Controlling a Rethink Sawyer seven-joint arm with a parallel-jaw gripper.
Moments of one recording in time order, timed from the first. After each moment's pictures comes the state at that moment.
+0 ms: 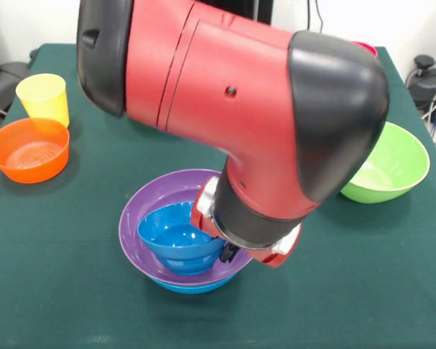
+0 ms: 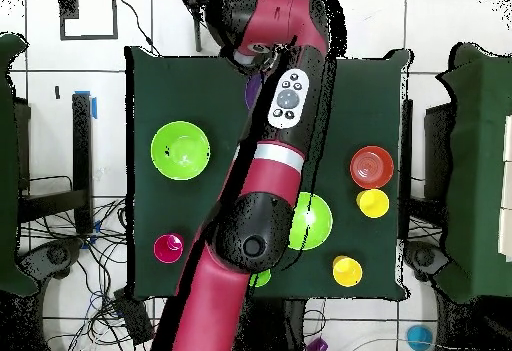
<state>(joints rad) -0.27 0.37 -1.36 0.03 1.09 1.35 1.94</state>
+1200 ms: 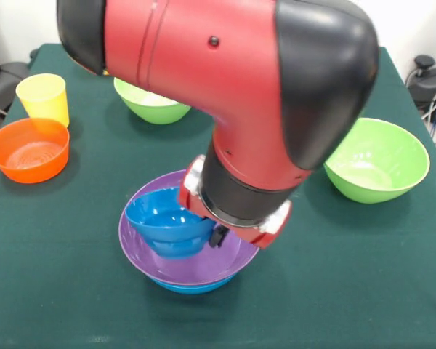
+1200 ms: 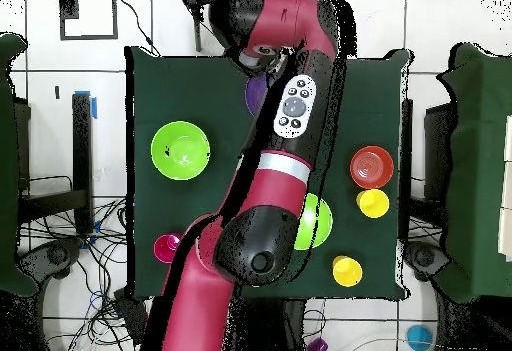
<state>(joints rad) -0.21 0.31 -1.12 0.12 0.88 1.35 1.94</state>
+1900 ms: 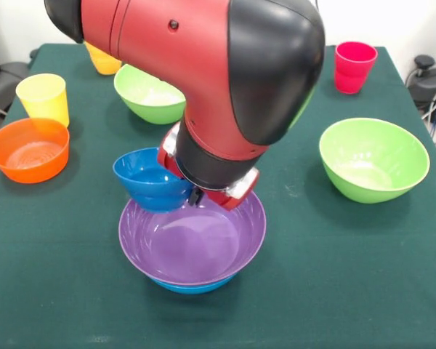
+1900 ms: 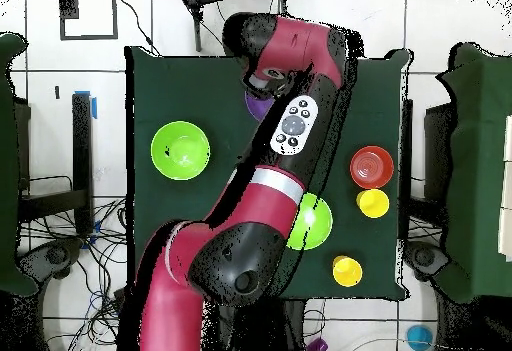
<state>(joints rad) -0.10 0.20 -0.89 0.41 0.66 1.33 1.94</state>
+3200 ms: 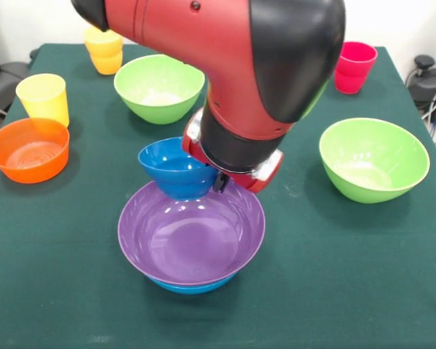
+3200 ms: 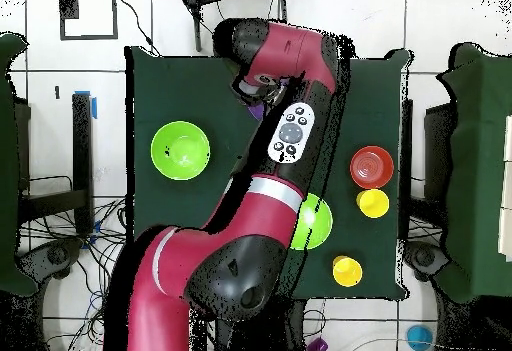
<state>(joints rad) -0.06 0.12 -0.71 0.49 0.52 1.33 1.94</state>
